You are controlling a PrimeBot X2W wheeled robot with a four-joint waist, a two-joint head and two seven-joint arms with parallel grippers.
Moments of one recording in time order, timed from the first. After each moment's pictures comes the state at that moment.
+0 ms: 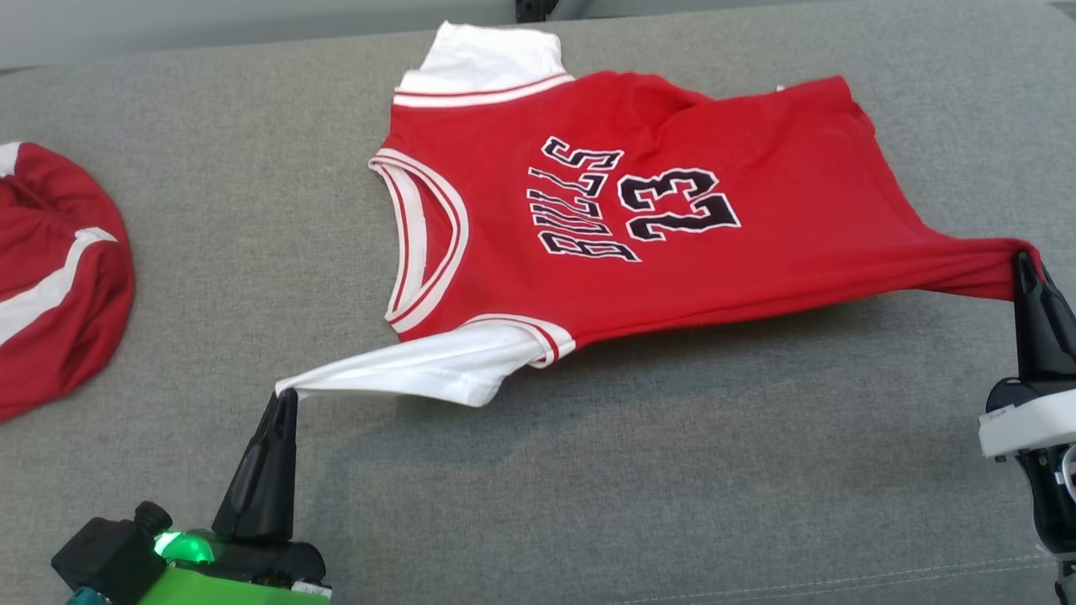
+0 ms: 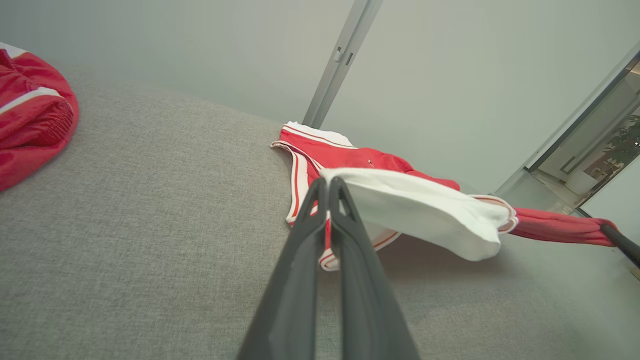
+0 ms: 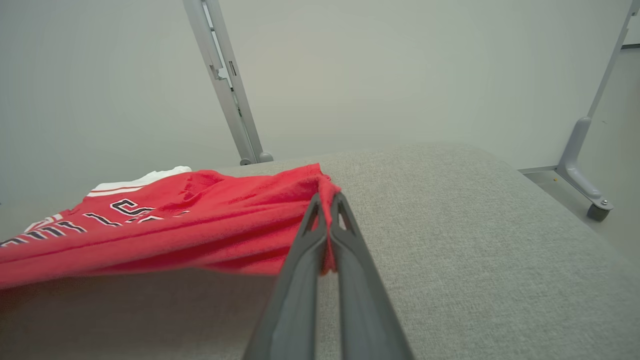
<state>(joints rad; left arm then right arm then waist) 0.07 0.25 -0.20 -0.10 -0.67 -0.13 -0.26 -0.20 -0.41 -0.01 0.21 0.54 0.13 -0.26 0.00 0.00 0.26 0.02</state>
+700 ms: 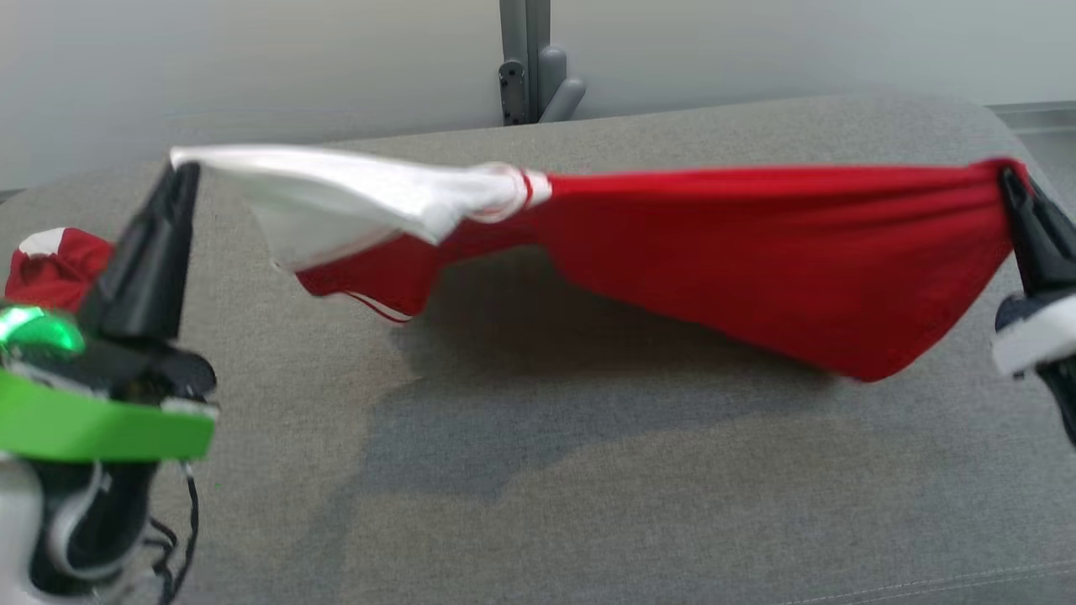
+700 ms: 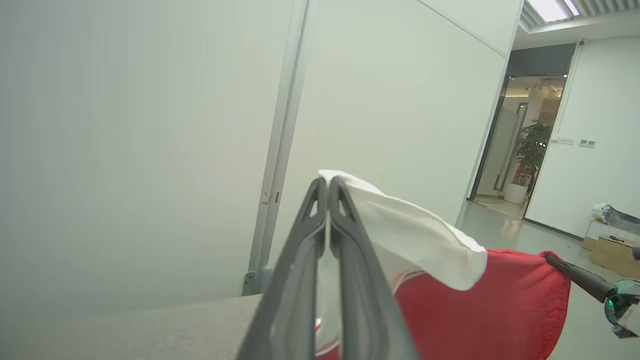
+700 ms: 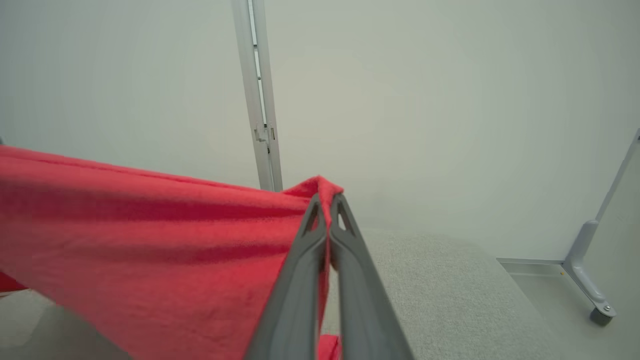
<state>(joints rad) -0.22 0.43 -0.15 -0.31 -0.82 -0.11 -0.03 -0.31 -0.55 0.11 0.15 0.59 0.13 -0.14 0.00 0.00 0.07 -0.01</state>
